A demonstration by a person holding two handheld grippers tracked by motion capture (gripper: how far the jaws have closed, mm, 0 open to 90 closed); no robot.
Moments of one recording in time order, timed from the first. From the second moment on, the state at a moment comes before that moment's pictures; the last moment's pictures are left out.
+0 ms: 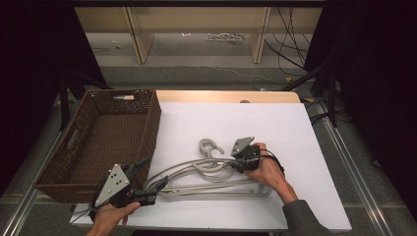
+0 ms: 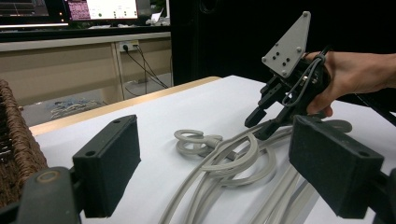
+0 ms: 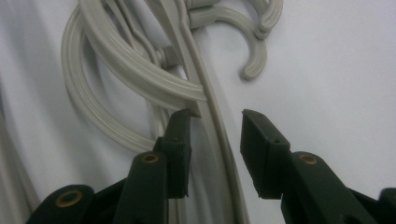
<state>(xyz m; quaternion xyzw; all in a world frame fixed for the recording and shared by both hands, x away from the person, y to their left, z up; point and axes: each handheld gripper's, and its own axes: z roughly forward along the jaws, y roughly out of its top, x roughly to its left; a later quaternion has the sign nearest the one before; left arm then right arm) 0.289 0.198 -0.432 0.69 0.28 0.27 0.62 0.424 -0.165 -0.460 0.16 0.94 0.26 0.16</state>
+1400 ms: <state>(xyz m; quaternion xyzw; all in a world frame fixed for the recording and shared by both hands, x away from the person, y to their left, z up) 0.329 0.143 -0.416 0.77 0.32 0.25 0.50 0.400 -0.170 -0.415 0.01 0.94 0.25 0.24</state>
